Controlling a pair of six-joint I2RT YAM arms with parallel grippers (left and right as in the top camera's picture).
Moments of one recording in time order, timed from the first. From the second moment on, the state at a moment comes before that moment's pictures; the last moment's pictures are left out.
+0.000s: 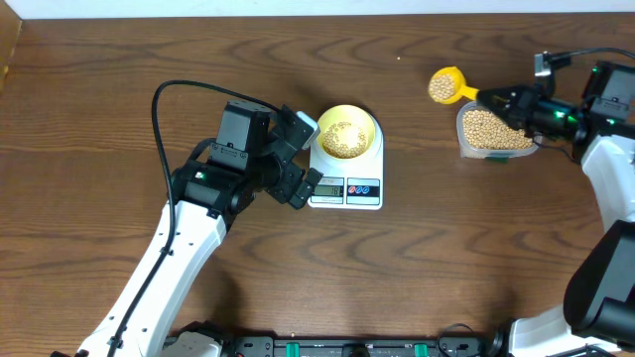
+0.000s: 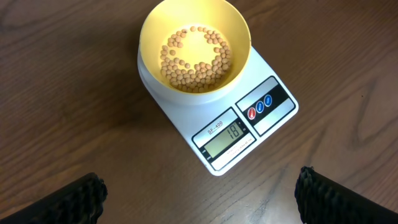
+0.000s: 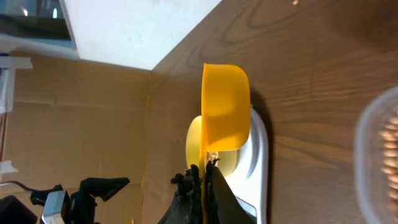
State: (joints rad) left arm -0.34 1.31 1.09 -0.71 0.26 0.28; right arm -0.28 1.72 1.20 -0.33 -1.11 0.44
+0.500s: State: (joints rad) left arm -0.34 1.31 1.09 -0.71 0.26 0.28; right arm -0.04 1.72 1.20 -0.22 -1.10 0.54
